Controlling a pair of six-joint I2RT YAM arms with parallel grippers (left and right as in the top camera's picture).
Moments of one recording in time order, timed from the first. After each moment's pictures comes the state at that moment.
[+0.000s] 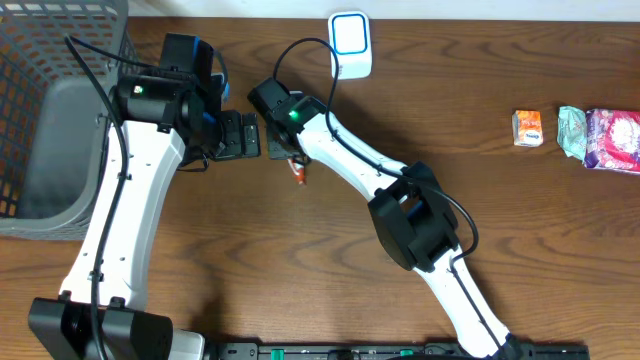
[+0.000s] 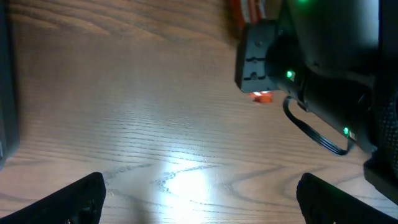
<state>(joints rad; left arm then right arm) -0.14 1.61 1.61 -1.31 0.11 -0.25 0.73 2.49 2.11 -0.89 0.15 0.59</state>
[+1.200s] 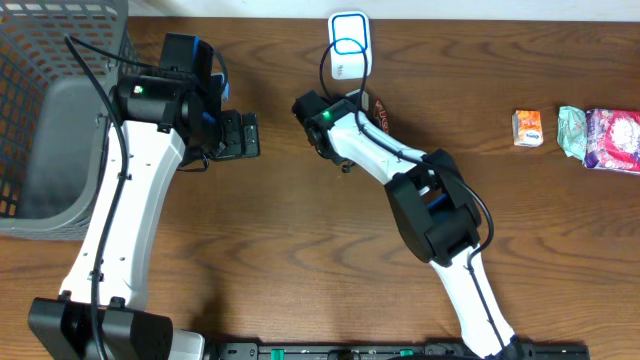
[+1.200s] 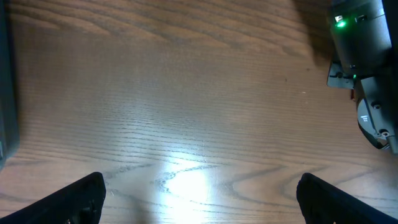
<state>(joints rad) -0.14 1.61 1.61 -1.31 0.11 -0.25 0.63 2.42 1.86 -0.97 0.78 0.49</state>
